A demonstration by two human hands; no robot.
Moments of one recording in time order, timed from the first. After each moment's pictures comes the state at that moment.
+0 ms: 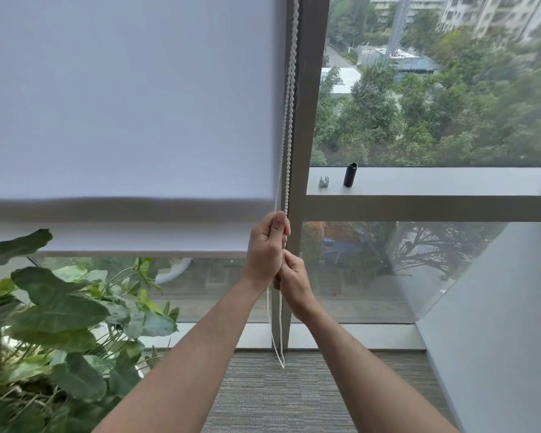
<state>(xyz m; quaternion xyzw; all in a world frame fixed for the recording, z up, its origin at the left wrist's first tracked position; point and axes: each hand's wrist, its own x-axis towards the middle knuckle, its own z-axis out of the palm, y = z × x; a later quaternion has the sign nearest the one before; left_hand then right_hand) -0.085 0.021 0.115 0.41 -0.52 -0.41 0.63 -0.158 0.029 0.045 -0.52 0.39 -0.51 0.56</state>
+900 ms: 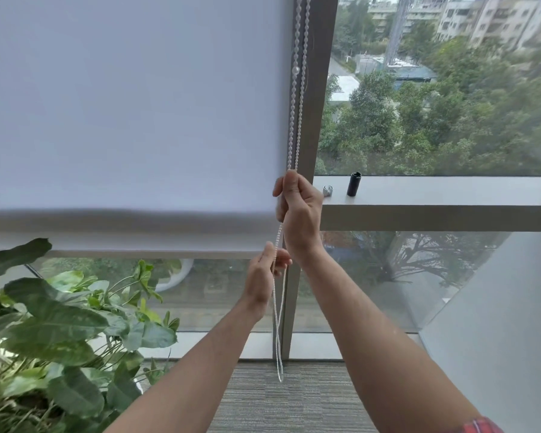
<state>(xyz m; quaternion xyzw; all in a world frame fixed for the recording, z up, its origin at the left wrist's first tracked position) -0.066 0.021 0.073 0.49 -0.43 -0.51 0.56 -0.134 -0.005 0.193 -0.51 0.29 -0.69 0.43</state>
